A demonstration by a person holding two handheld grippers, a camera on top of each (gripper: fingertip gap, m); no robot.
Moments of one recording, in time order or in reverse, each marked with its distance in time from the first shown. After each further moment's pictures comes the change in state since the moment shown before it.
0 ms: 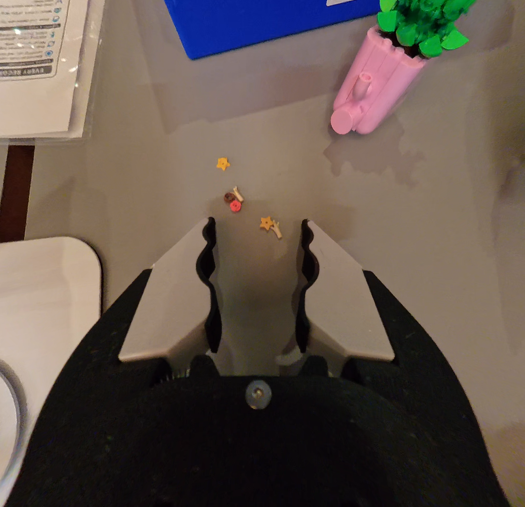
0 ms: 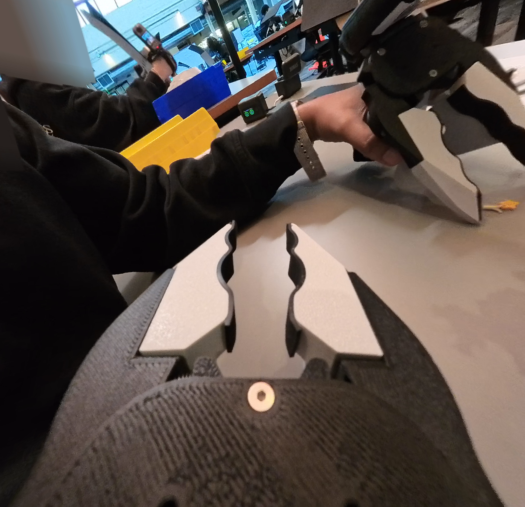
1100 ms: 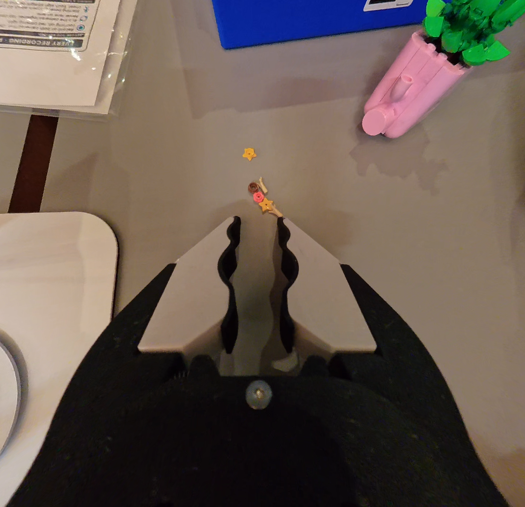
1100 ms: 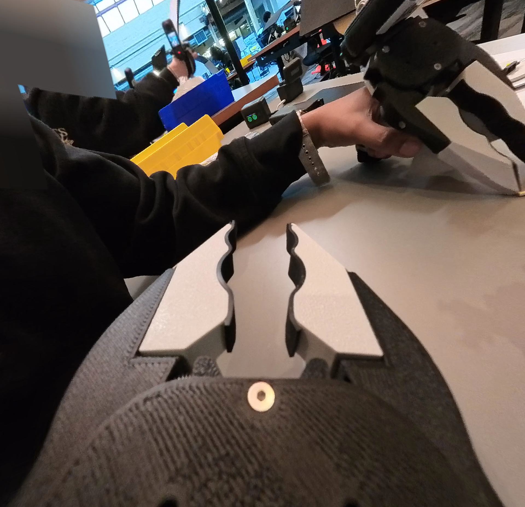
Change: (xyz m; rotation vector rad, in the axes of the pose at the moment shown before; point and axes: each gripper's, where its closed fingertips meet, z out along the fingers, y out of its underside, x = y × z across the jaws) left arm -0.016 0.006 -0.002 0.018 -0.030 -0.083; right arm -0.001 -0.001 -0.003 0.018 -0.015 0.038
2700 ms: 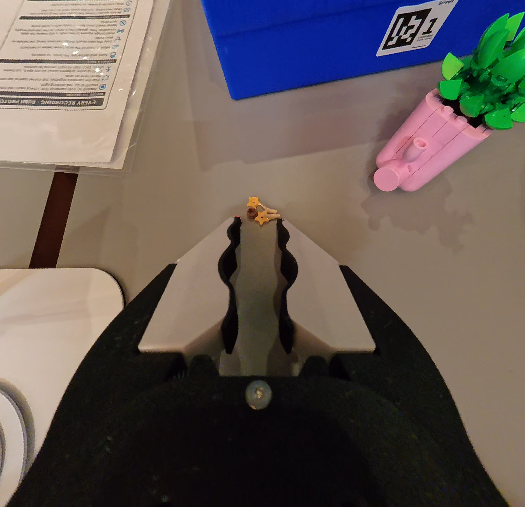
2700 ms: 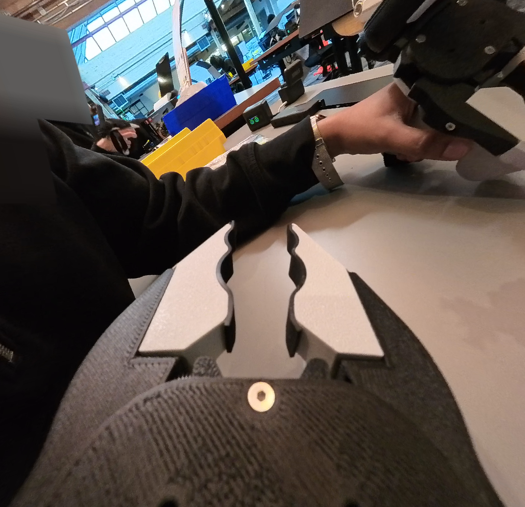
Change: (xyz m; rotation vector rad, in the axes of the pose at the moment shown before) left arm -0.004 -0.031 0.025 0.032 -0.080 0.038; right arm 0.001 -0.001 -0.001 0.009 -0.011 0.027
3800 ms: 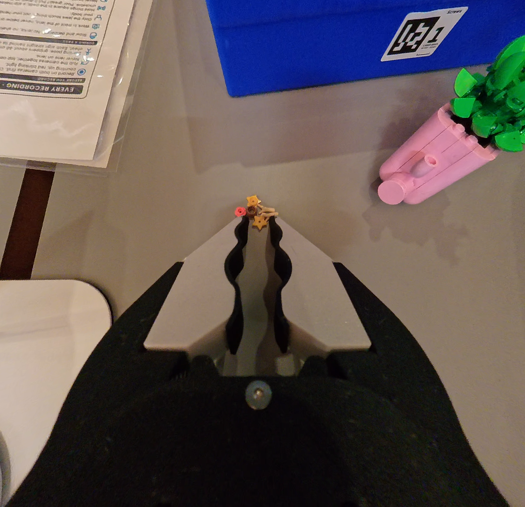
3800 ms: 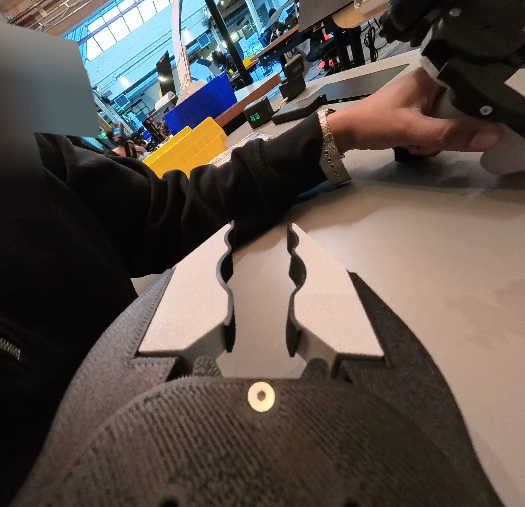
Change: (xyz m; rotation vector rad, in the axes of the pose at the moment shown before) left arm 0.000 -0.002 0.010 -0.033 0.056 -0.053; right arm 0.001 0.002 0.002 -0.010 -0.006 0.020
